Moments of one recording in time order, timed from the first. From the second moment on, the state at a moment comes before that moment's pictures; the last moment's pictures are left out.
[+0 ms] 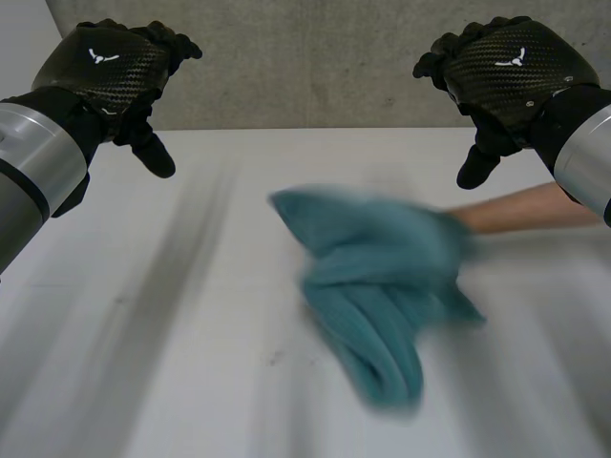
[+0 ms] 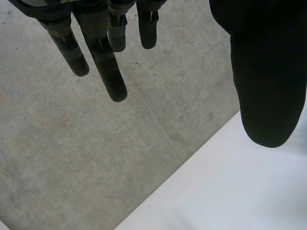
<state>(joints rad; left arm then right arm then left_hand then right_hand) 4.32 -1.61 -1.36 3.02 -1.47 3.47 1.95 -1.54 1.32 0.22 1.34 2.64 0.22 0.21 0.66 0.21 0.05 0.21 0.22 0.21 0.23 0.06</state>
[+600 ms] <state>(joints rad) 4.33 -1.62 -1.37 3.02 -1.47 3.47 1.95 -1.54 1.33 0.22 1.33 2.63 0.22 0.21 0.66 0.21 0.05 0.21 0.22 0.21 0.23 0.06</state>
